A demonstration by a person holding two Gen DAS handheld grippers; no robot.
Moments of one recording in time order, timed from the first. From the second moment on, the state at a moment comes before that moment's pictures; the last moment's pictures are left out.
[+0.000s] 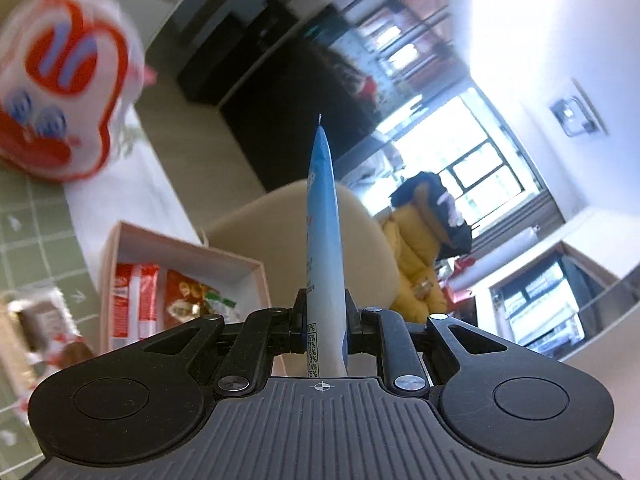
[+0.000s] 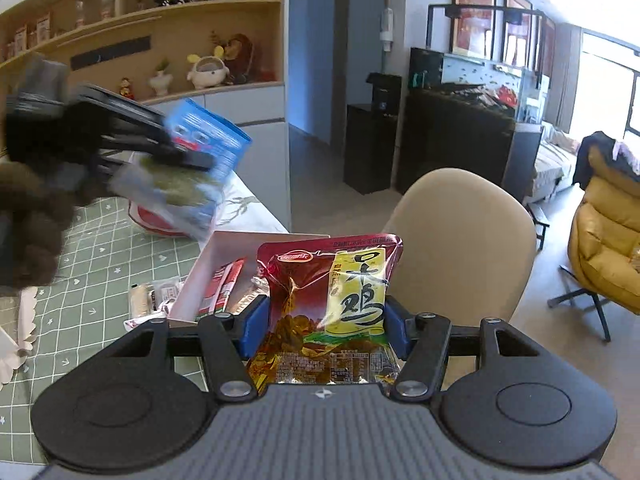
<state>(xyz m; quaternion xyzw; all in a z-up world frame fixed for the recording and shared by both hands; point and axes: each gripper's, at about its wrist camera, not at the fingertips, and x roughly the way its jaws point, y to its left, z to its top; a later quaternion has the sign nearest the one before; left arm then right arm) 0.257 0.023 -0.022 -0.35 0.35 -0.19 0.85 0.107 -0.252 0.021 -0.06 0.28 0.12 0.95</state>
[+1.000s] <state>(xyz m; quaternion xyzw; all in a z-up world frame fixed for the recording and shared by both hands) 0.125 0.102 -0.114 -0.27 0.41 -0.03 0.87 0.333 -0.130 -0.089 -0.01 0.45 0.17 0.88</state>
